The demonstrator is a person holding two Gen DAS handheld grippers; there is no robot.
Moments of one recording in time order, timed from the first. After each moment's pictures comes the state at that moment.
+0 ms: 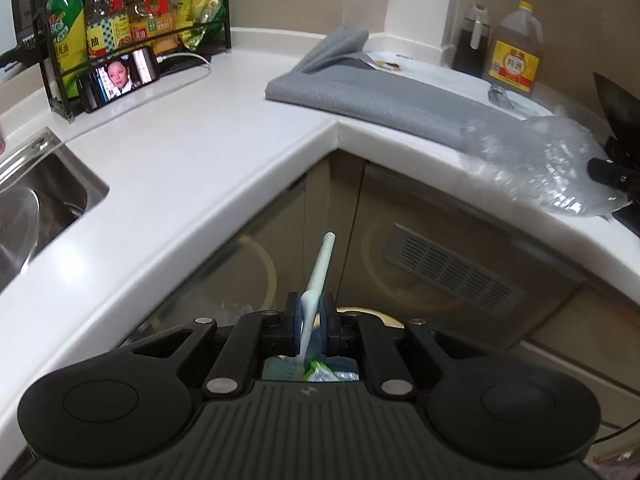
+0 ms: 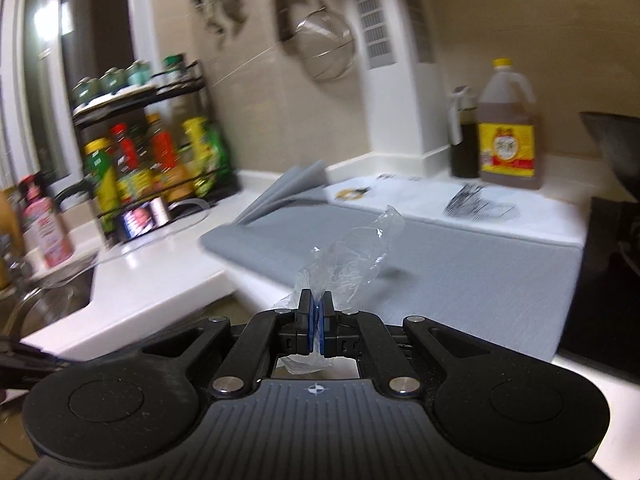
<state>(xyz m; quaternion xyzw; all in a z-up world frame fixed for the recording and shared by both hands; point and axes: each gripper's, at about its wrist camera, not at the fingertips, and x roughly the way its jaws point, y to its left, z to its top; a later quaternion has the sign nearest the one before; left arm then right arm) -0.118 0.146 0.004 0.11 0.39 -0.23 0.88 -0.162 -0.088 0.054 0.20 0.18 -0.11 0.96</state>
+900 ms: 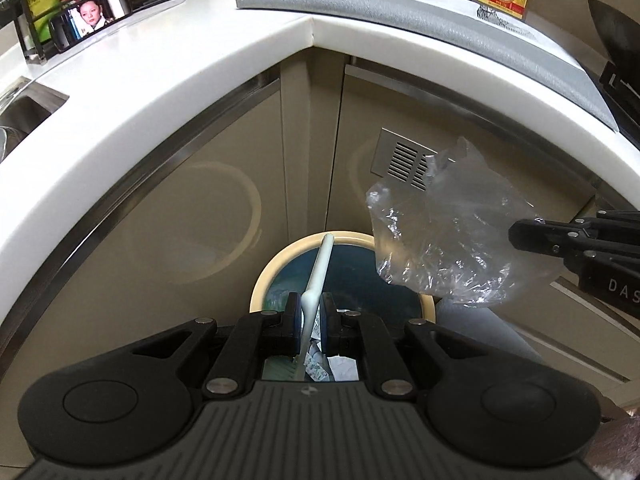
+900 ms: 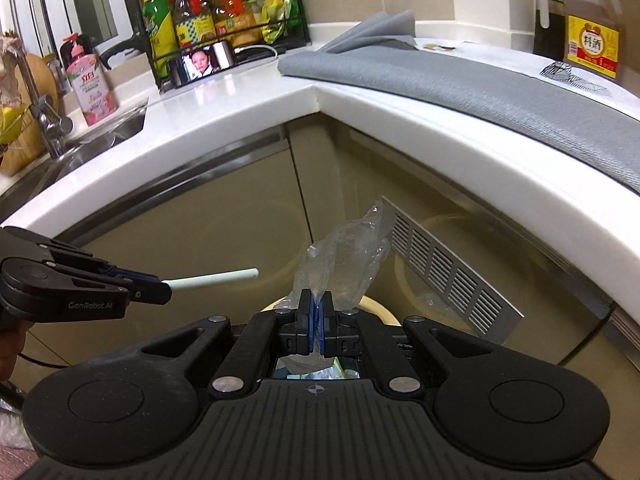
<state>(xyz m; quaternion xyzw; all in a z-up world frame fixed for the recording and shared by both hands) -0.138 0.140 -0.061 0.14 0.45 -0.24 0.85 -0.137 0.003 -0.014 0.17 0.34 -0.03 0.92</state>
